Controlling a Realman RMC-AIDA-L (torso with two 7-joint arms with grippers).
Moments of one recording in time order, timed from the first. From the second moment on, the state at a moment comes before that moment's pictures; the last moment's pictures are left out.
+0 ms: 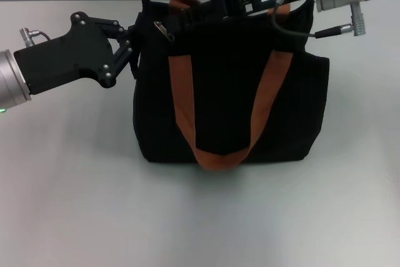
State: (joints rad) left arm -0.55 -2.07 0.62 0.57 1.77 1.56 -0.80; right arm 0.97 2.01 -0.95 -0.65 -1.91 -1.52 2.22
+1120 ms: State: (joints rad) left arm -0.55 -2.07 0.62 0.57 1.76 1.56 -0.80; right arm 0.99 2.03 -1.00 -0.65 -1.91 -1.48 2.22
